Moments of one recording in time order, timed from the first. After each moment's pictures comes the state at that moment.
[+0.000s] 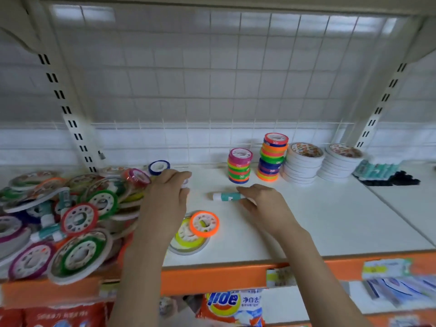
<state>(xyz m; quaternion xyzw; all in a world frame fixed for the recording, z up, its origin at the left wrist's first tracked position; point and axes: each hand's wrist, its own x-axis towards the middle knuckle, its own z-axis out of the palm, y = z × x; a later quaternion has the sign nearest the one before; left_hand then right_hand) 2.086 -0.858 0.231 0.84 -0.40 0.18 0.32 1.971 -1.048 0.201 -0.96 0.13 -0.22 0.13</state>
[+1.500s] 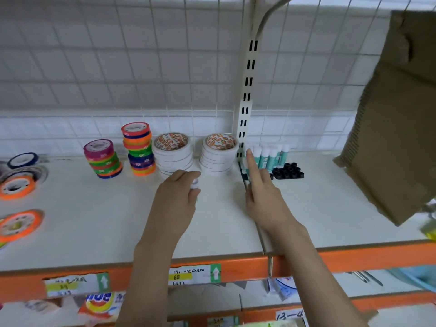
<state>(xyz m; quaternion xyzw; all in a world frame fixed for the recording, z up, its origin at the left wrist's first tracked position) 1.873 -1.156 0.216 0.82 -0.43 0.15 0.35 1.764 -1.316 0.203 -0.93 0.19 -0.24 0.21</state>
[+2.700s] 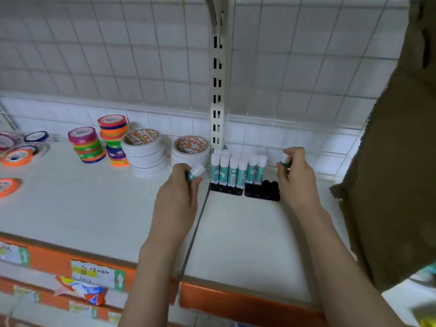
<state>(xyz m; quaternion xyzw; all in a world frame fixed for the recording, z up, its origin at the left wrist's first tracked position) 1.802 -1.286 0.205 0.85 -0.26 0.23 0.41 1.756 -1.525 0.196 -0.88 0.15 -0.35 0.28</state>
